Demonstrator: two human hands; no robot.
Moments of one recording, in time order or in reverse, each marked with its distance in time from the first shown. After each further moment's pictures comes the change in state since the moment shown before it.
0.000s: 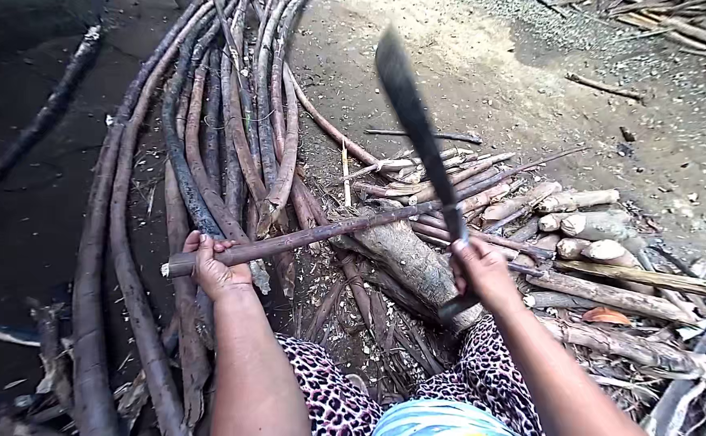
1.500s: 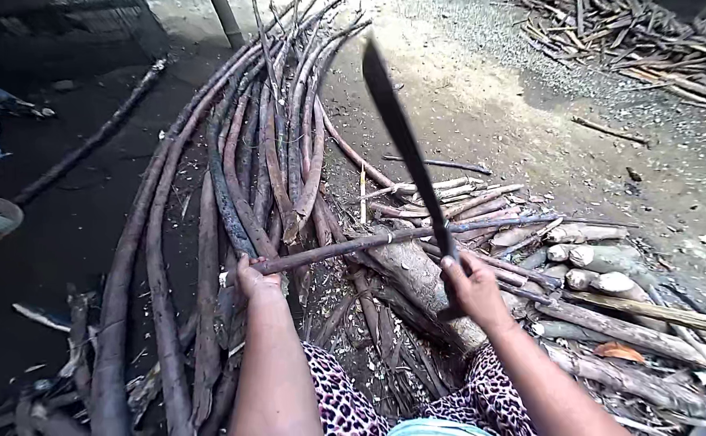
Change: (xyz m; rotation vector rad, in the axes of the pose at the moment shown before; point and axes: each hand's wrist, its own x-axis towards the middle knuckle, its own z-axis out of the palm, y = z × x) left_hand -0.013 -0.008 0.002 -0.022 0.324 -0.225; right_hand -0.007 -0.015 0.034 -0.314 -0.033 -0.286
